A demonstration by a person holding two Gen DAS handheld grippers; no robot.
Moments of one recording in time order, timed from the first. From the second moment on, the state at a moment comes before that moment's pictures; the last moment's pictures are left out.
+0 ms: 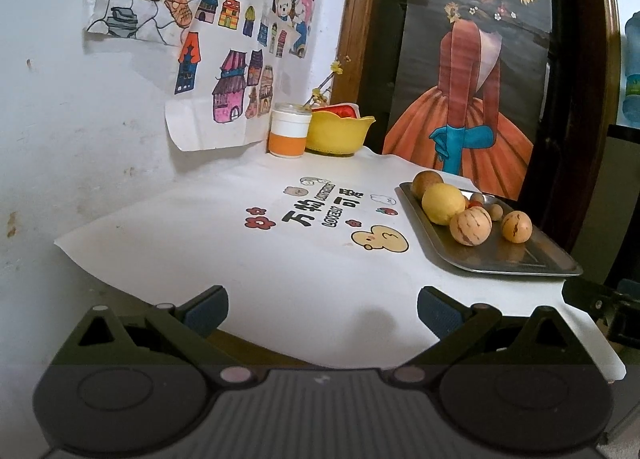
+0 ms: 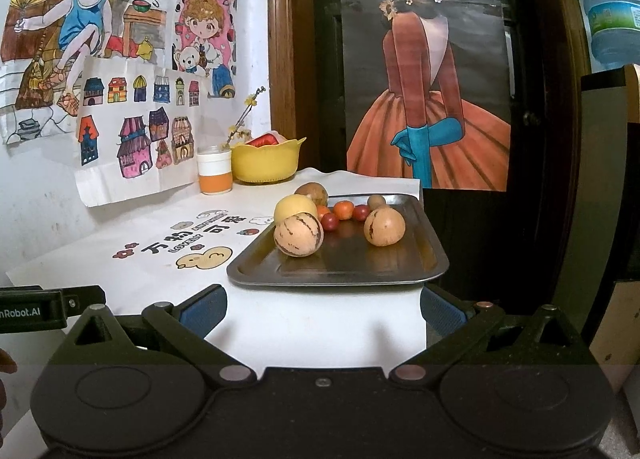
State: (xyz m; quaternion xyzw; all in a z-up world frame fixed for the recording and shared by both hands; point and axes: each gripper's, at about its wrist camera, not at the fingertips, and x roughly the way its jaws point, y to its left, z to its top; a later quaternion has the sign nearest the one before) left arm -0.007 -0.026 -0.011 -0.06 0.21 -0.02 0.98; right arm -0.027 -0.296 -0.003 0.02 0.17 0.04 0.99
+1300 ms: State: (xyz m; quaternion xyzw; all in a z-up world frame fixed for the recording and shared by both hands) left arm -0.006 -0.028 -0.013 -0.05 0.22 -0.02 0.98; right arm -0.025 -0.290 -0.007 0.01 0.18 0.05 0.98
